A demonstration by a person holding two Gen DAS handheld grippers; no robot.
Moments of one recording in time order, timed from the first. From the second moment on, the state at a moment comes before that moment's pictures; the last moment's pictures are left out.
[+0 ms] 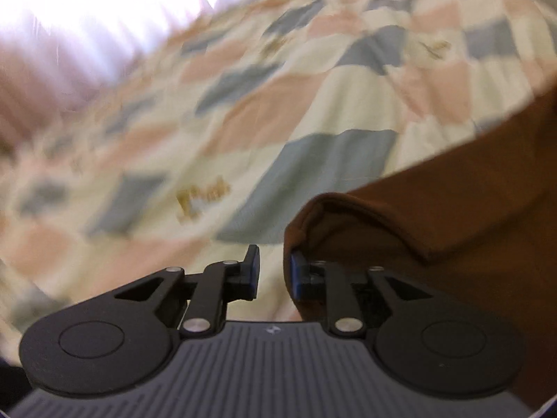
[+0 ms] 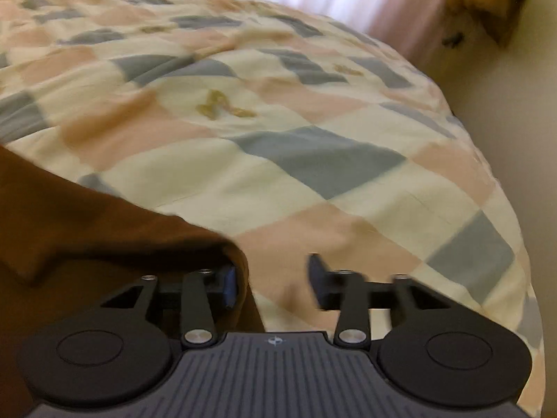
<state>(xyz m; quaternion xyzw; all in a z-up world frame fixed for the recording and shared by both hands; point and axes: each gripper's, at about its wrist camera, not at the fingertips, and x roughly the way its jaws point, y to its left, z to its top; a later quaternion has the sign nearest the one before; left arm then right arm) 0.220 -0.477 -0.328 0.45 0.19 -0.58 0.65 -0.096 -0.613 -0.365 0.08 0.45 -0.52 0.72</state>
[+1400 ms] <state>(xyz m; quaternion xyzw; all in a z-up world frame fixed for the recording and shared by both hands) 0.206 -0.204 -0.373 0.18 0.63 -0.49 0.57 -0.227 -0.372 -0.365 0.49 0.40 -0.36 0.69</state>
